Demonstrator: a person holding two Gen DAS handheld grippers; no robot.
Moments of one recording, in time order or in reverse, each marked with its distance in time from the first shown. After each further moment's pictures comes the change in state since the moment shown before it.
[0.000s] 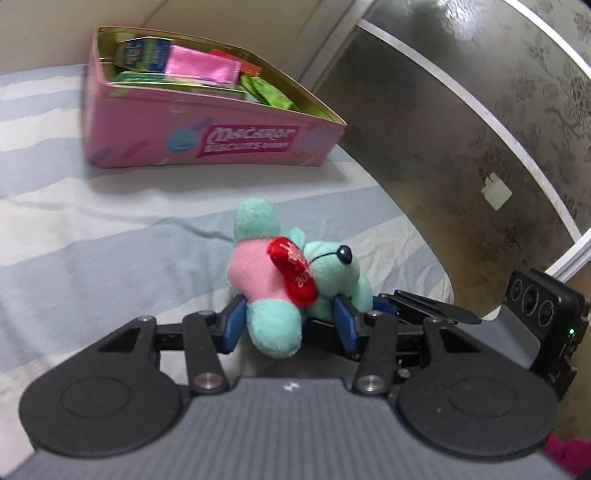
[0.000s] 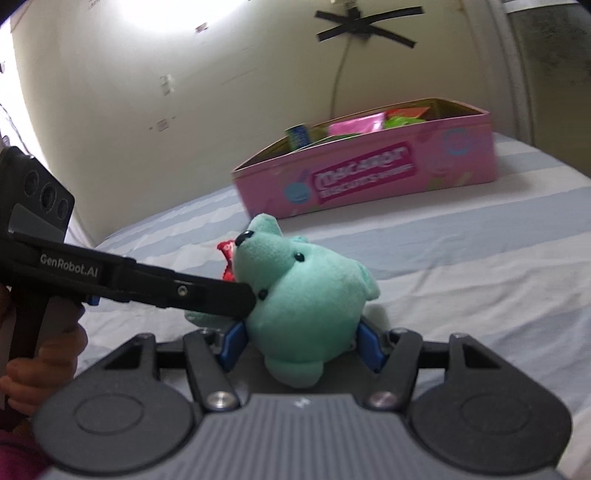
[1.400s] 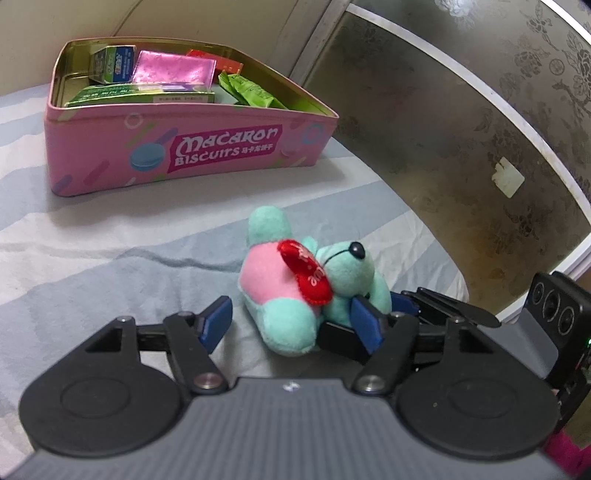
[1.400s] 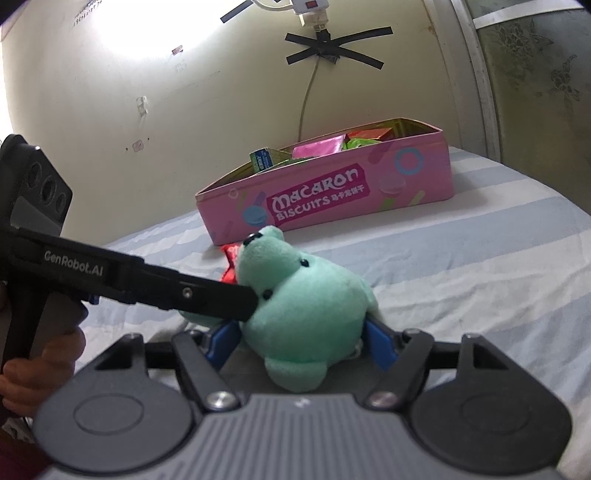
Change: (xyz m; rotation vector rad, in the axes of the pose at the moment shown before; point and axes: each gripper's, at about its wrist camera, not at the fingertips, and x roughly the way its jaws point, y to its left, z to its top) left arm 0.033 -0.020 0.018 0.051 0.014 0.045; right arm -0.008 -0.025 0.003 0.010 -0.067 -0.051
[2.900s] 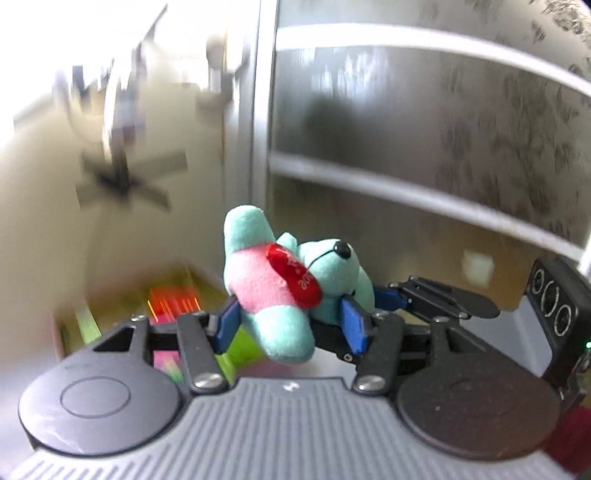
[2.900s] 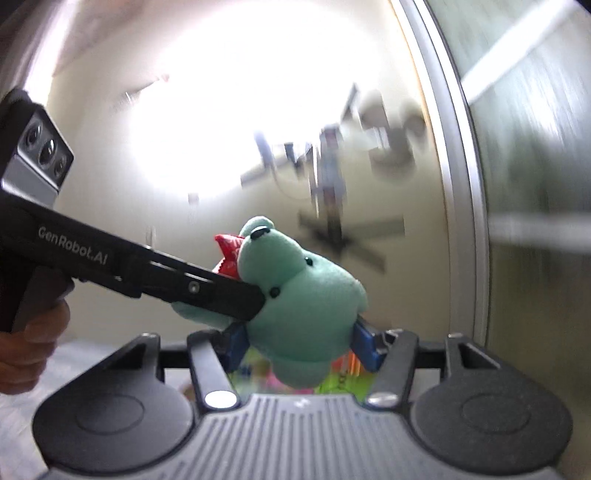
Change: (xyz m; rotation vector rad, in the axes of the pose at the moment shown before) left arm -0.090 -0.126 0.159 0.439 -0.356 0.125; right arm -0.069 0.012 0.173 -0.284 -0.505 -0.038
